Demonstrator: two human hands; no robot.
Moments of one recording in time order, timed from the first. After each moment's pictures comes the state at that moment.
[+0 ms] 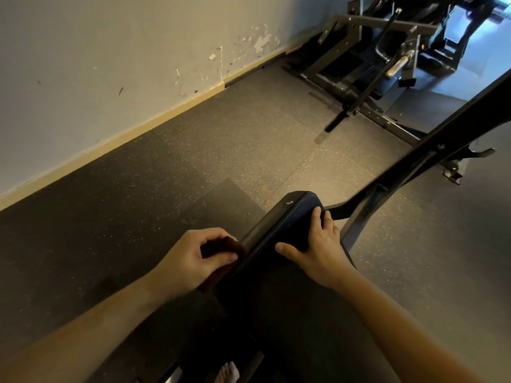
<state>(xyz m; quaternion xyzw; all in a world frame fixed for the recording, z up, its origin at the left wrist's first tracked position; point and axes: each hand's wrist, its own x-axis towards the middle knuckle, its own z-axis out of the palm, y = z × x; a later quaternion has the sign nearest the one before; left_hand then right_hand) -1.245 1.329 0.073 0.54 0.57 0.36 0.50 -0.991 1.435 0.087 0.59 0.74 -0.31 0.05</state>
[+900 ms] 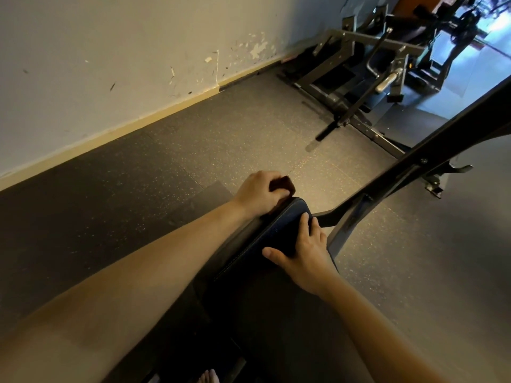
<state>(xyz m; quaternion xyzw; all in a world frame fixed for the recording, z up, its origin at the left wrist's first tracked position) -1.171 1.497 0.069 0.61 0.61 0.36 0.36 -0.992 1.433 0.091 0.59 0.74 -0.30 0.06</state>
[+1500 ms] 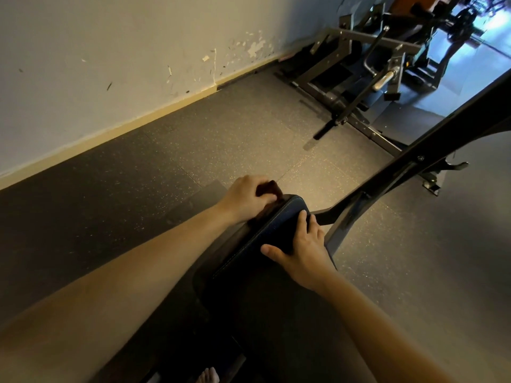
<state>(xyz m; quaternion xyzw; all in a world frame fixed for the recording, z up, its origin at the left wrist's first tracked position) -1.187 1.477 0.069 0.61 0.63 0.32 0.37 -0.993 1.432 0.091 0.60 0.75 -0.29 0.06</state>
